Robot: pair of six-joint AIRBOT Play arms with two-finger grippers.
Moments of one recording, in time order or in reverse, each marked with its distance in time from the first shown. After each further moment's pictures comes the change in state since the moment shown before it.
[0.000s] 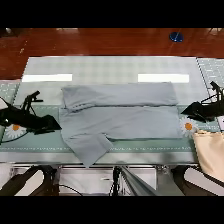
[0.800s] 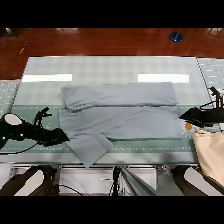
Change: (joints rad) left arm 0.003 -0.028 -0.246 -0.077 0.171 0.071; right arm -0.018 0.117 -0.119 0.028 -0.017 -0.024
